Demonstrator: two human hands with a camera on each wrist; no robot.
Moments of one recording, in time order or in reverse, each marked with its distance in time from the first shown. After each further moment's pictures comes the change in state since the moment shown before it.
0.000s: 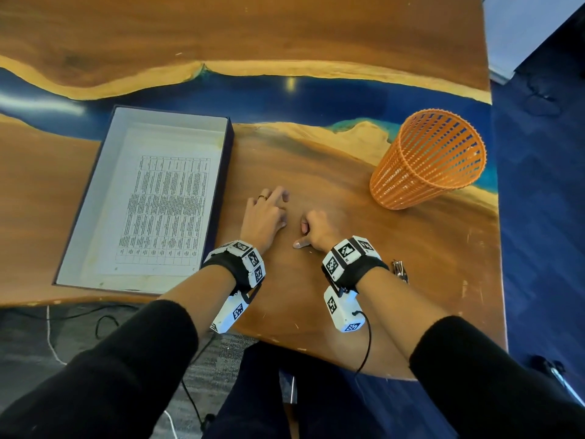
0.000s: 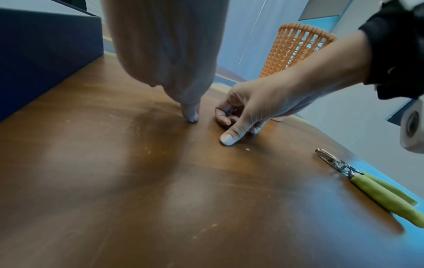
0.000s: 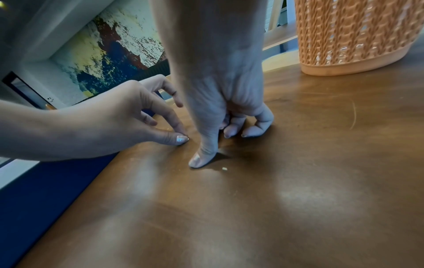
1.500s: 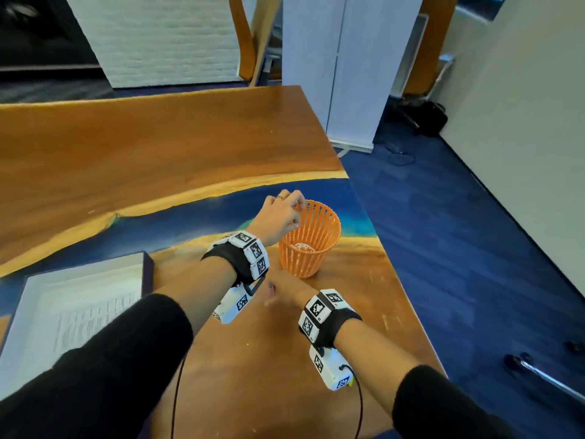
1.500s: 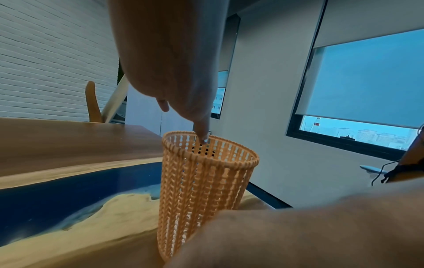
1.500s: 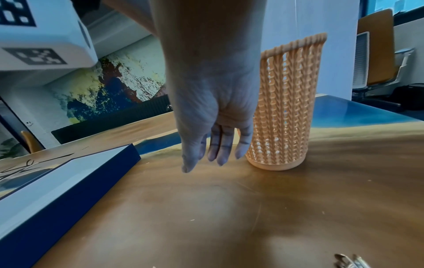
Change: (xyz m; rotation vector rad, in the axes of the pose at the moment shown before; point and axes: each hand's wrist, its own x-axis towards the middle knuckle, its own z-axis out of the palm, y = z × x) left_hand 0.155 0.166 -0.143 0.053 0.109 0.676; right_hand -0.073 0.044 -0.099 -0.040 0.142 -0.125
